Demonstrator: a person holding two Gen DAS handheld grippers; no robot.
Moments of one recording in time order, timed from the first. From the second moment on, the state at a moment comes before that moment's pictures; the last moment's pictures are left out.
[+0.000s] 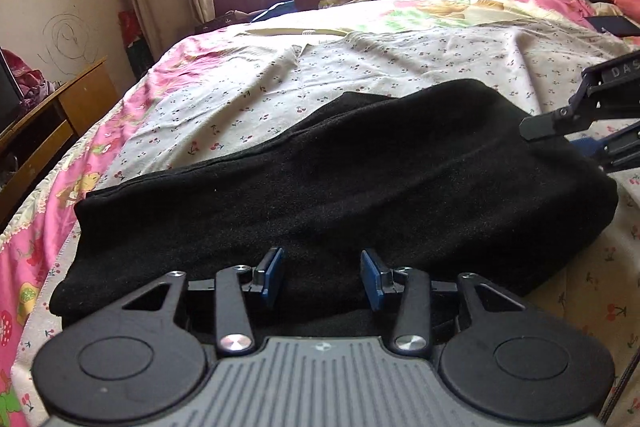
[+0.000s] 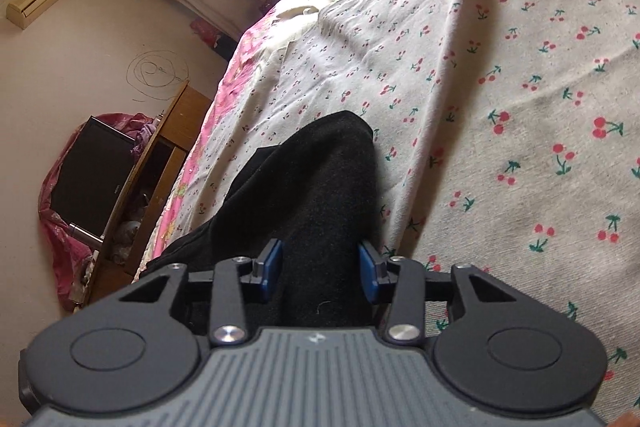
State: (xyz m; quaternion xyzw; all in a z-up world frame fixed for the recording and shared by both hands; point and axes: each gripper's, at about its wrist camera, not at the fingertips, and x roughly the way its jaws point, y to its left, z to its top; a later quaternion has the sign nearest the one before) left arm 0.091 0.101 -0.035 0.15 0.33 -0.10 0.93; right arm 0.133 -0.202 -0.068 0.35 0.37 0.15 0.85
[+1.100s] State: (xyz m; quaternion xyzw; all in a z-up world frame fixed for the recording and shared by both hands) left arm 0.051 0.278 -0.030 -0.07 0.31 -0.05 0.95; right arm 0.210 0.139 -0.028 0.14 0.43 0.27 0.85
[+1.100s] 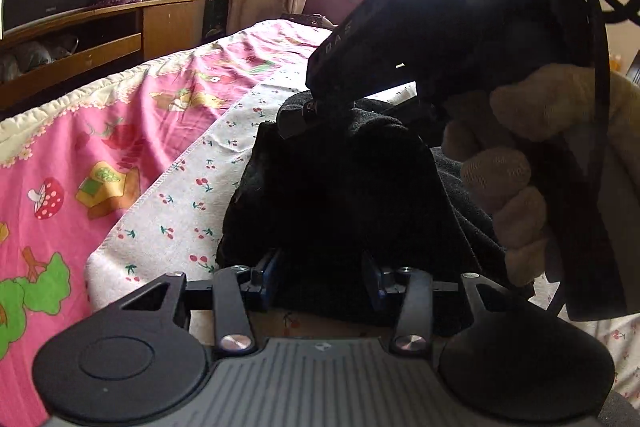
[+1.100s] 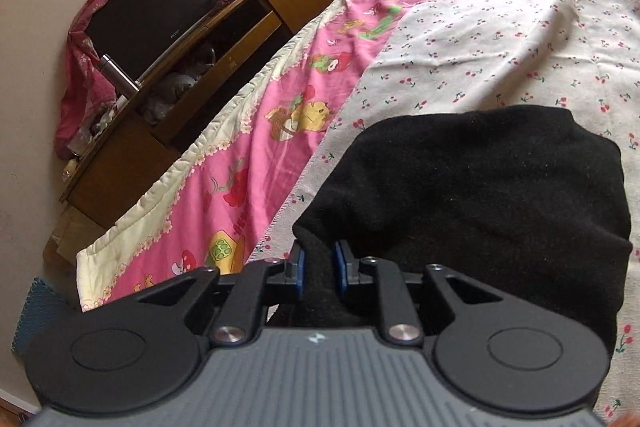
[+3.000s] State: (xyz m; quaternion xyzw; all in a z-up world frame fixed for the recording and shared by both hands) left arm 0.084 0.281 -0.003 -0.05 0.28 0.06 0.96; right arm 0.216 0.164 -0.008 -0.05 0.39 0.26 0.88
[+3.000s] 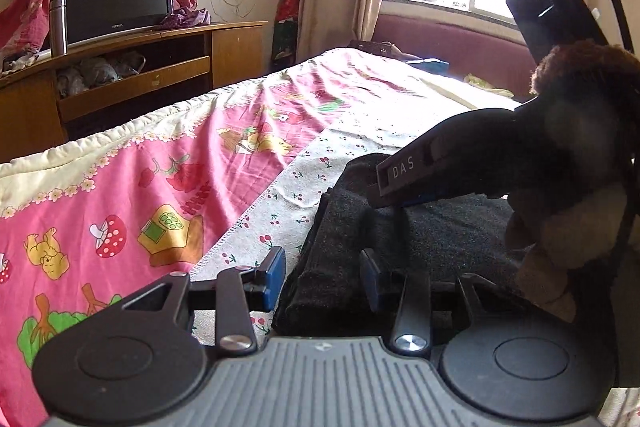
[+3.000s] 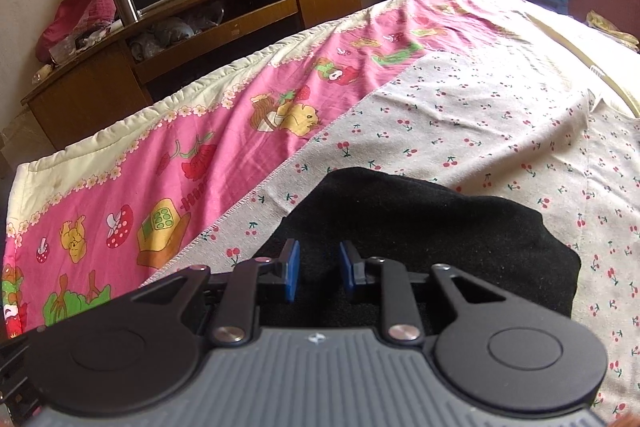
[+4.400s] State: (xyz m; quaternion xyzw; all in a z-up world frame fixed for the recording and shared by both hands) left arm 0.104 0.286 -0.023 0.00 0.34 0.05 0.94; right arm 0.222 0.094 -0.011 0.00 0.39 0.23 0.89
